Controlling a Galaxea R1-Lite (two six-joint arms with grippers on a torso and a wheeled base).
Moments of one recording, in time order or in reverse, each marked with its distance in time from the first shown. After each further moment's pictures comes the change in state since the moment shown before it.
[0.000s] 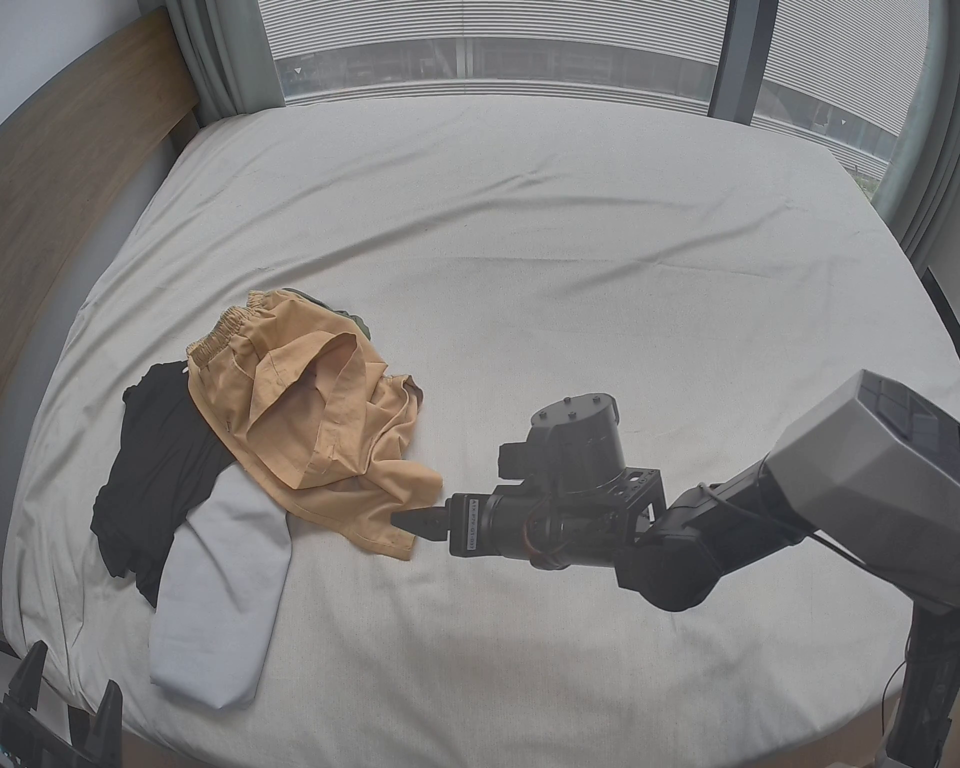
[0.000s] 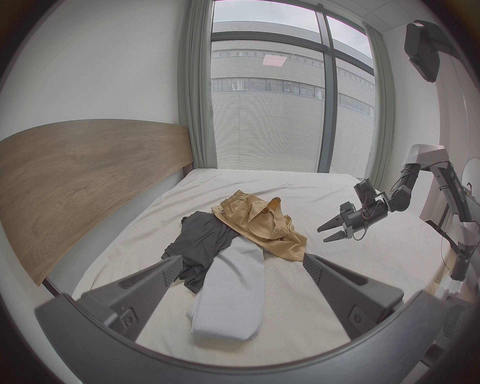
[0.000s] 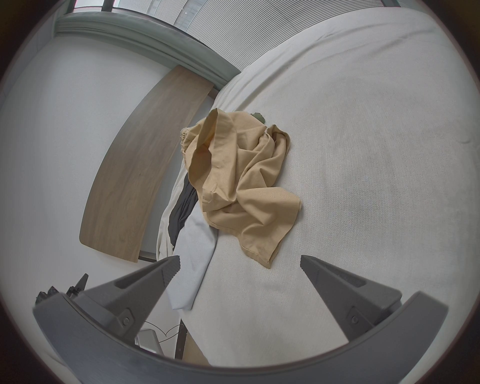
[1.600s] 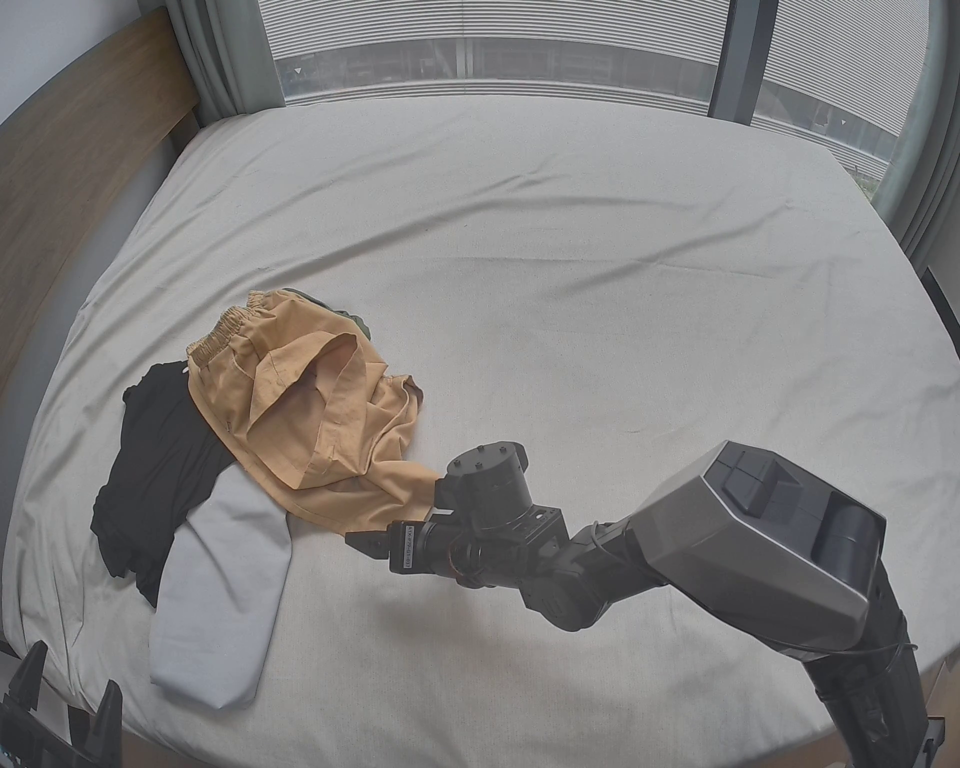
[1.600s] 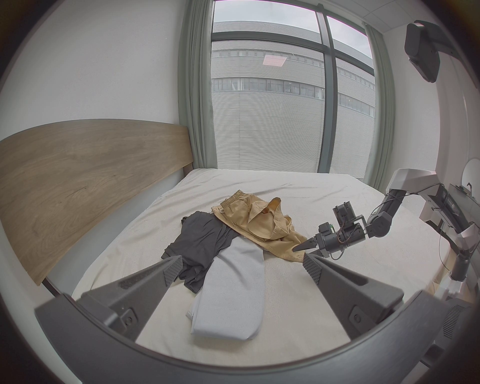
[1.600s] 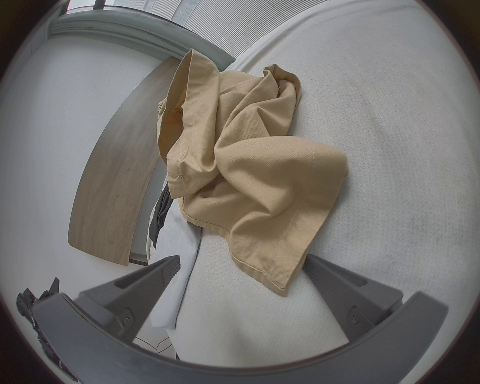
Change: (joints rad) left arm 0.000 0.000 0.000 0.000 0.000 -0.002; right arm 0.038 0.294 -0.310 0.010 -0.031 0.050
